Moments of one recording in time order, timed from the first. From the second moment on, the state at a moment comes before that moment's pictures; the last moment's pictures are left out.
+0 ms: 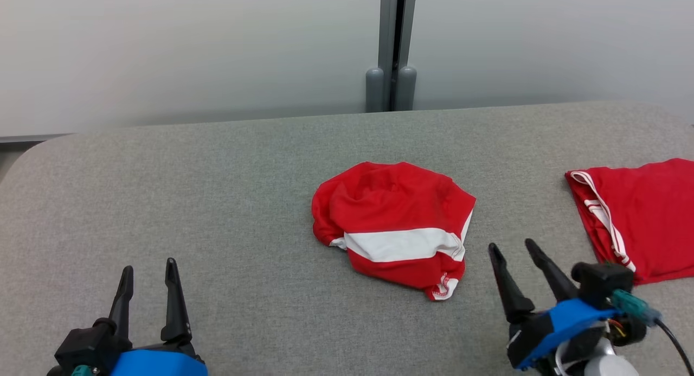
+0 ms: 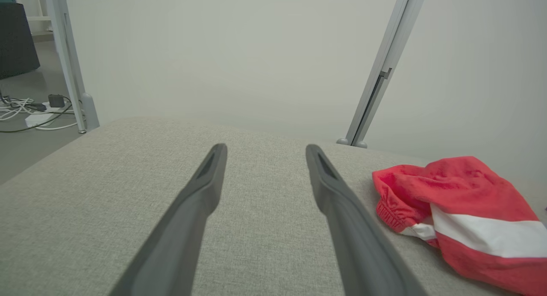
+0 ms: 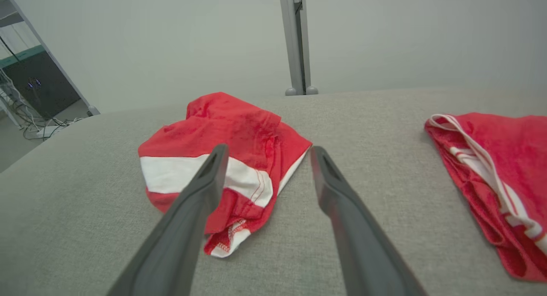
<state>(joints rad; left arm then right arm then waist) 0.05 0.25 -0.19 0.10 -0.47 0.14 -0.24 -0.06 -0.08 0.06 0.15 0.26 0.13 -0.02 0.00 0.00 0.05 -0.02</state>
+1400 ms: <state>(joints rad) 0.01 0.26 -0.21 0.08 -0.47 0.14 -0.24 -0.67 -0.10 0.37 0.31 0.29 0.13 0.19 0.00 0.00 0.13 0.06</state>
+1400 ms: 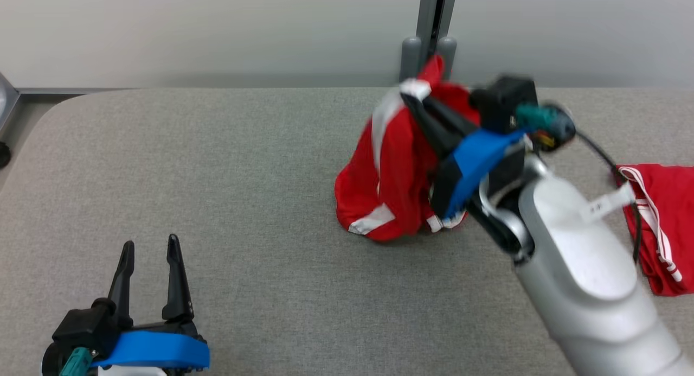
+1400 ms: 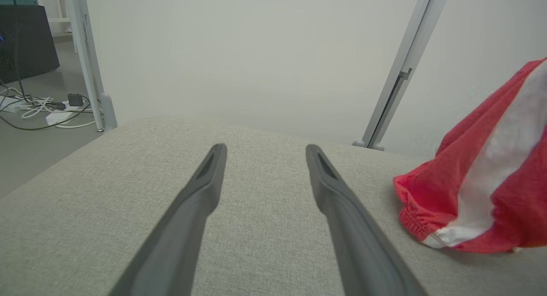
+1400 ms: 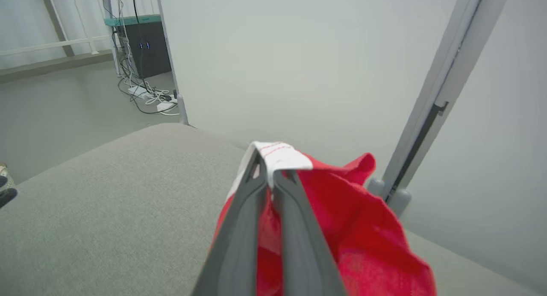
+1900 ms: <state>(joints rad) -0.01 0.25 -0.20 0.09 -0.47 0.14 -0.26 -0.67 -0.25 0.34 0.27 0.40 0.13 0.18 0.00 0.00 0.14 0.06</state>
